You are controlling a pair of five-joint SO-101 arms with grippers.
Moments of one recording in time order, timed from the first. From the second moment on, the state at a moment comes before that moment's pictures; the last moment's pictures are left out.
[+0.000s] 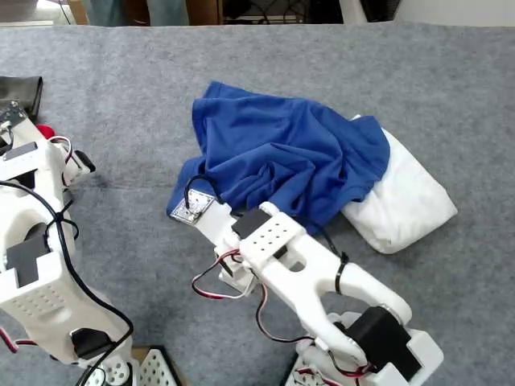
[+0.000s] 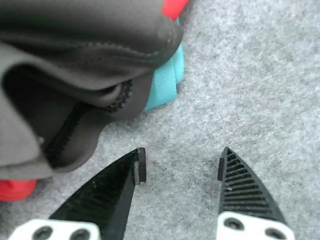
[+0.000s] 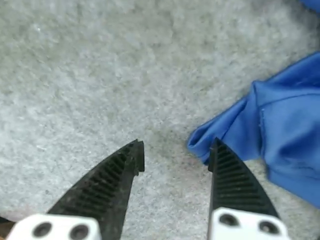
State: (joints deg) left arm -30.4 14.4 15.3 47.8 14.0; right arm -40.7 -13.8 48.6 65.9 16.4
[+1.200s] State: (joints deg) left arm -30.4 14.4 15.3 47.8 14.0; right arm -37.4 -7.6 50.0 57.7 16.3
